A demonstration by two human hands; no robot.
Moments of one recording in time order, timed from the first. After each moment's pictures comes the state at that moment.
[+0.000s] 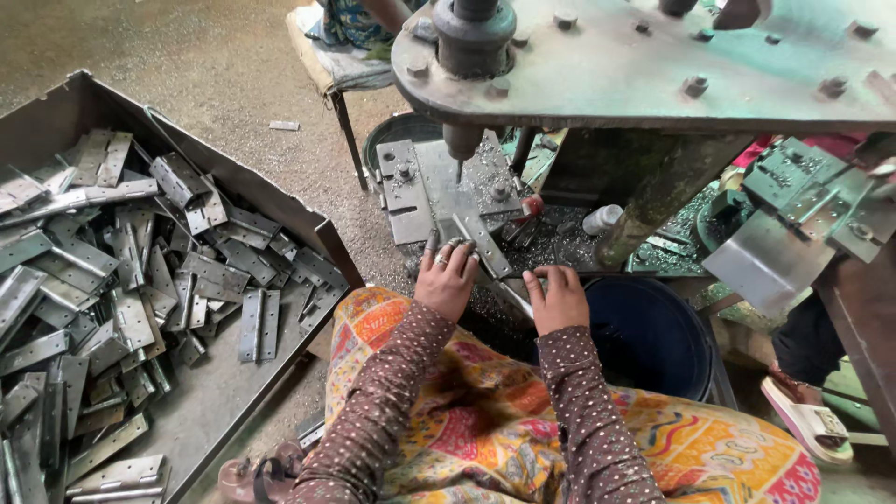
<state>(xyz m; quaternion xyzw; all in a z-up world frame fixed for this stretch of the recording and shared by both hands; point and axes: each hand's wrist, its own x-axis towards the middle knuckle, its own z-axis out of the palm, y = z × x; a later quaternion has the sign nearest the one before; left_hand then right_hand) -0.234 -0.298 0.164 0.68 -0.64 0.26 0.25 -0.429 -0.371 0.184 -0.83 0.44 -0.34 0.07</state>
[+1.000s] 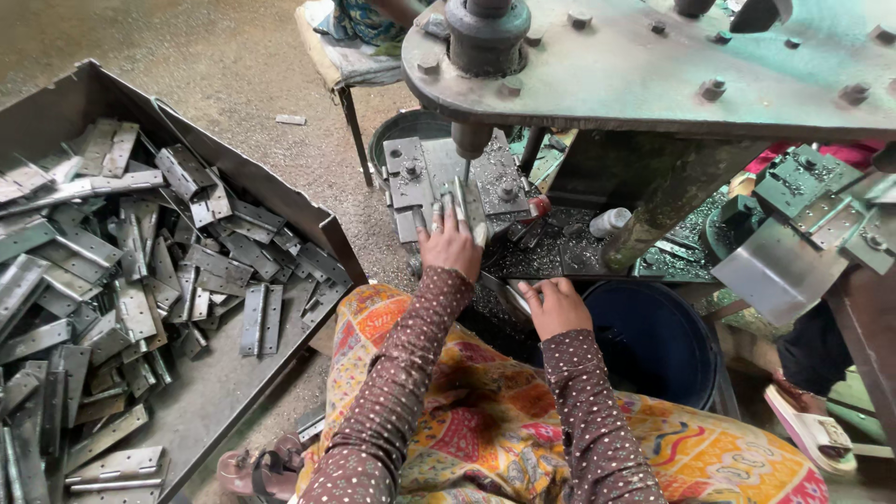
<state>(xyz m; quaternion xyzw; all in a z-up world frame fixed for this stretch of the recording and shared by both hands) -0.223 -0.352 0.196 0.85 -0.52 0.04 0.06 -0.427 -0.379 0.176 -0.84 0.50 -0.12 0.13</state>
